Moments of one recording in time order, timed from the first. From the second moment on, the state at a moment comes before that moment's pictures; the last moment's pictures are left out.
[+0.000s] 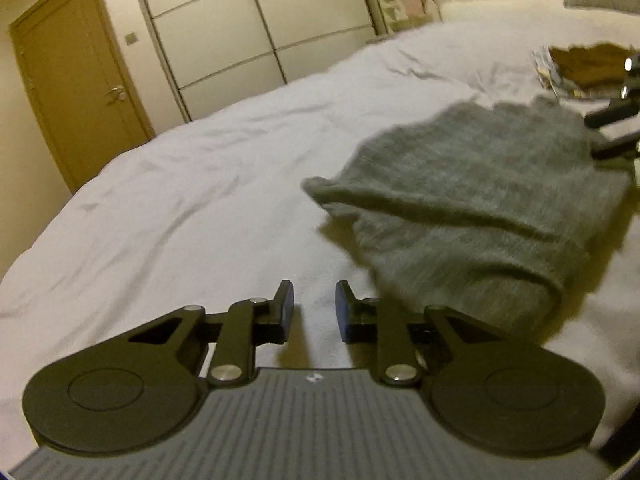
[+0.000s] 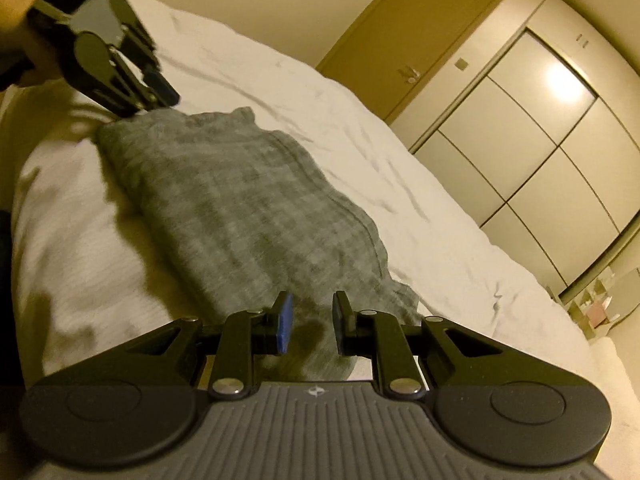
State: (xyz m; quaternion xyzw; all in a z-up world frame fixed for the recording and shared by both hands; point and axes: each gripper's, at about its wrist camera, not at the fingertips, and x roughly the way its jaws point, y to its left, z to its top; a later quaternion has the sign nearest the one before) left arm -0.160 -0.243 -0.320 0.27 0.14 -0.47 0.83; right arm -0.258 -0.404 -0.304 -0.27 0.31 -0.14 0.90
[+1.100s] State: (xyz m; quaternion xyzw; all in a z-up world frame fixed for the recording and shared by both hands) left arm -0.194 -0.239 -0.298 0.24 0.12 -0.53 0.81; right arm -0.277 -0.400 -0.281 -0.12 0.27 -0.13 0.95
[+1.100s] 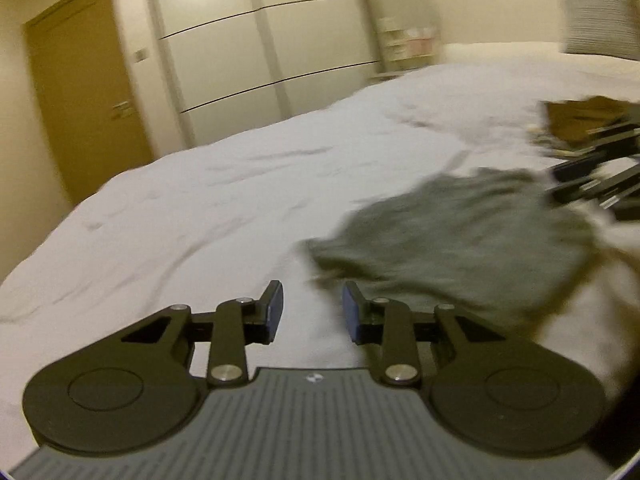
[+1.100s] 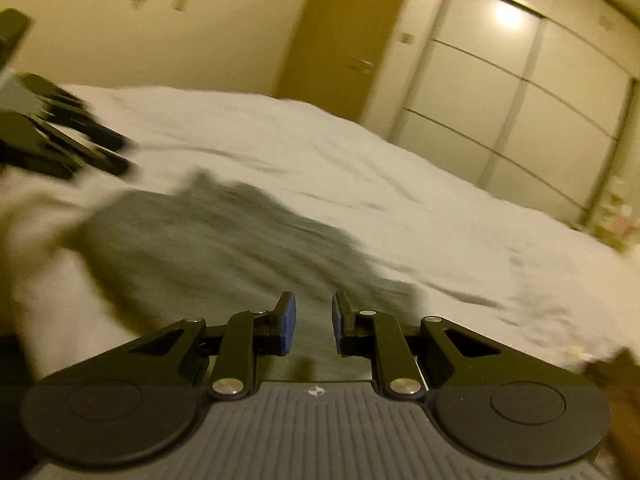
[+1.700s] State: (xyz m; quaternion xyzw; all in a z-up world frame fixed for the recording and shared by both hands) left arm -0.227 -0.217 -0.303 0.23 0.10 -0.52 0.82; right arm -0.291 -0.378 -0.282 -0.10 0.26 -0.11 0.95
